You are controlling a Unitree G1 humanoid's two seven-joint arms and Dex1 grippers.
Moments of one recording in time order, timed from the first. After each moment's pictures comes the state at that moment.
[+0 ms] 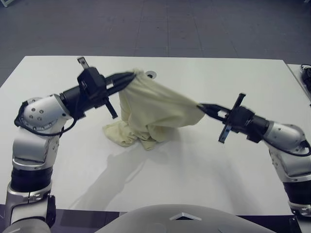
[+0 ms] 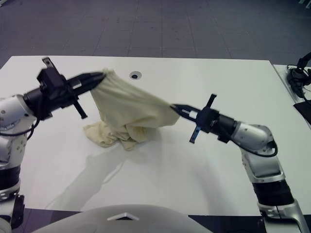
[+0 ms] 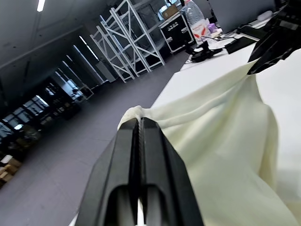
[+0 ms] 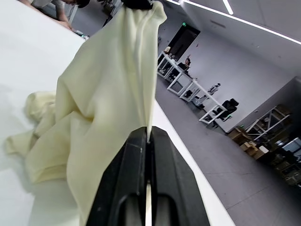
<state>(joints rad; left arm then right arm) -0.32 0.69 0.09 -0.42 -0.39 0.21 -0.75 -0.11 -0.74 -0.02 -0.28 0.40 -0.20 0.83</state>
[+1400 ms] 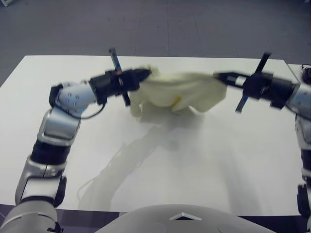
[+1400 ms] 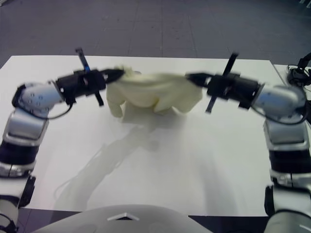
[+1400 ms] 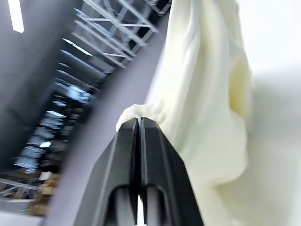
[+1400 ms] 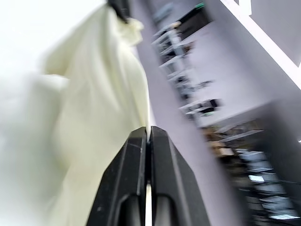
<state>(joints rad) -0.31 0.69 -0.16 -0.32 0.00 -0.02 -0.80 -0.19 -0.85 -0.04 -0.24 0.19 -0.22 0.98</state>
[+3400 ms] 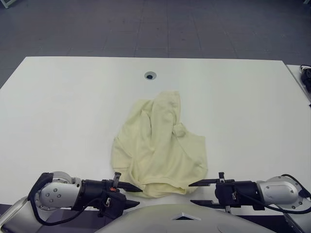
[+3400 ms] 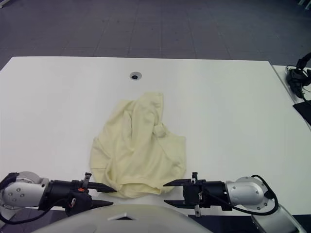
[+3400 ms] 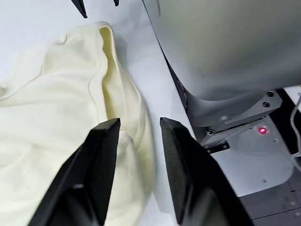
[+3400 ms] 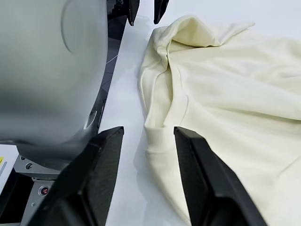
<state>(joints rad) 0.56 1.10 -0.06 -0.72 -0.18 -0.16 -1.11 0.55 -0.95 0.11 -0.65 0.27 -0.02 1.07</state>
